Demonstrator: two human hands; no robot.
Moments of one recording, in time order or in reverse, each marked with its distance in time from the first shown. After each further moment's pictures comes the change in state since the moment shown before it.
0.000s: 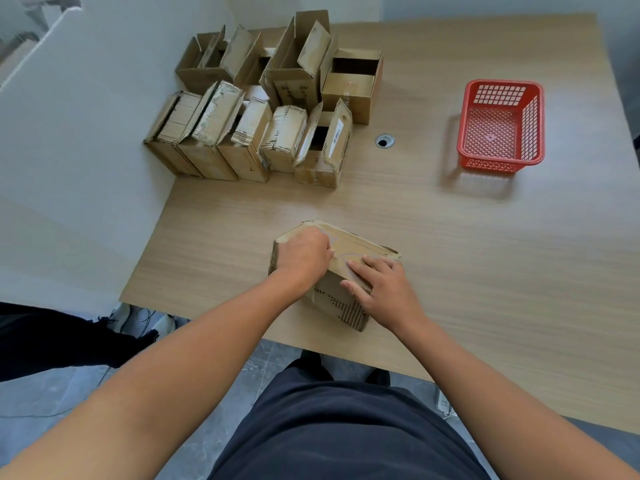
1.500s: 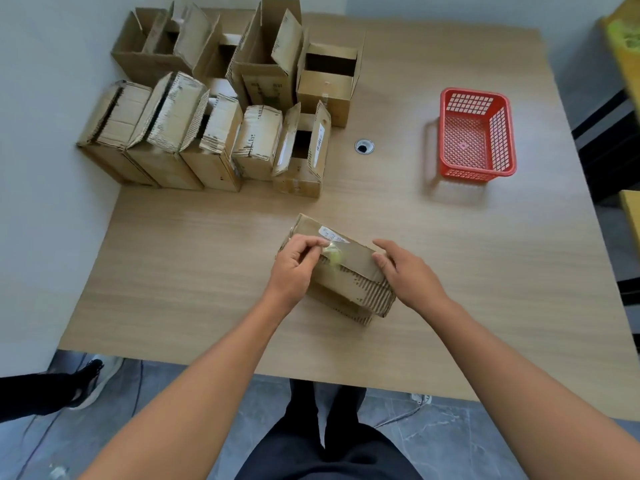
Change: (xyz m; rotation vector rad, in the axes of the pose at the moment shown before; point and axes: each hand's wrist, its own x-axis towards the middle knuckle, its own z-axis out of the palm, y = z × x) left_hand 0.035 -0.054 0.035 -1.237 0.120 0.196; right_hand 0.067 0.001 -0.044 0.017 -0.086 0.381
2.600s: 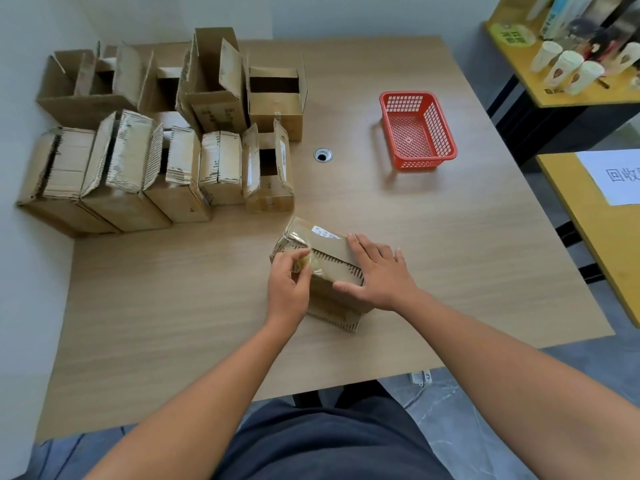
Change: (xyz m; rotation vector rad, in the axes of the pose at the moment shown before) left_hand -0.005 -0.020 -0.019 0.115 -0.016 0.118; right_hand -0.009 -0.022 0.051 -0.383 0.038 0.022
